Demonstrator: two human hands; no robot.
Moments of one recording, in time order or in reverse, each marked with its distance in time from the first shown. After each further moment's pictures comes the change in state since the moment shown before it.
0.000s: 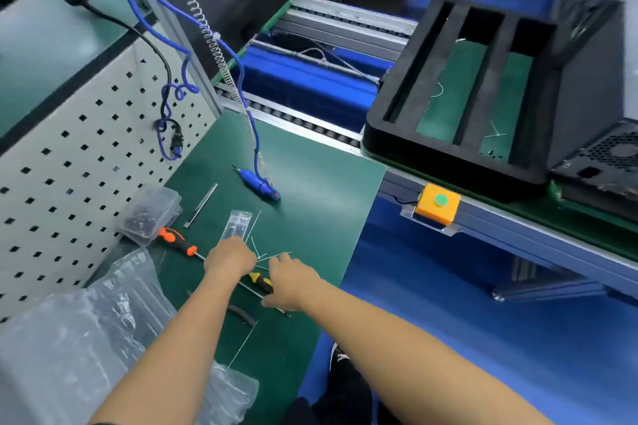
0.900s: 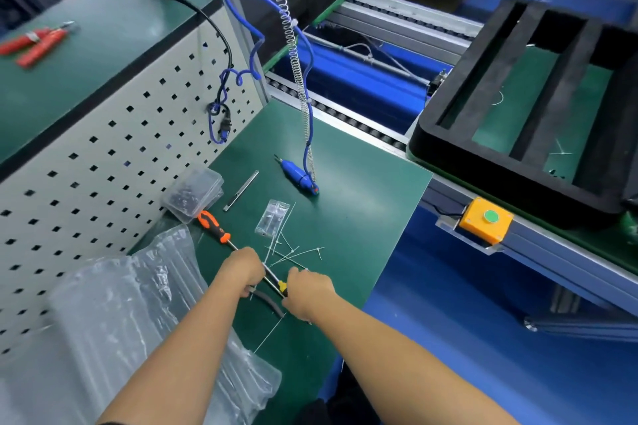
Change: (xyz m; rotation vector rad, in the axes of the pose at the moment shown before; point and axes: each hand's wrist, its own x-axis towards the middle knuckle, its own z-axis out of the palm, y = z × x) left_hand 0.008 -0.054 0.012 -0.078 -0.227 -0.106; right_hand 0.020 -0.025 0.032 -0.154 -0.121 0.073
